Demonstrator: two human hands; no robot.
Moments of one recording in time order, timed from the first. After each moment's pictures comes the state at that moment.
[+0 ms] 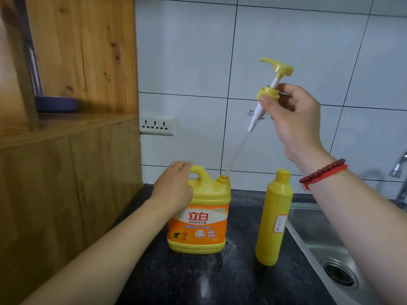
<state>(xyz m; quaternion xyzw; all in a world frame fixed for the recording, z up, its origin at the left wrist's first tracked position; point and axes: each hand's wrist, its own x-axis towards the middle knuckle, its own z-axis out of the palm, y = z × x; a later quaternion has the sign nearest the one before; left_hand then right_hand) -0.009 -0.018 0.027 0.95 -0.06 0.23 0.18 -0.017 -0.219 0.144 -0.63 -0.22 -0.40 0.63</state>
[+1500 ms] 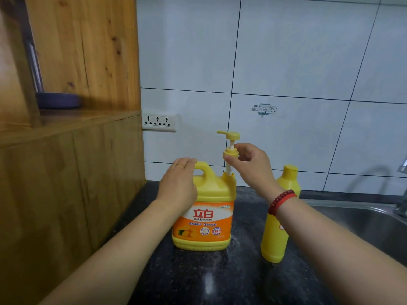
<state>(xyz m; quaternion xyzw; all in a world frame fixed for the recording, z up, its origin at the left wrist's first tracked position) -0.002 -0.019 0.017 0.94 -0.05 0.27 0.21 0.041 -0.188 0.041 -0.79 -0.15 -0.26 0.53</state>
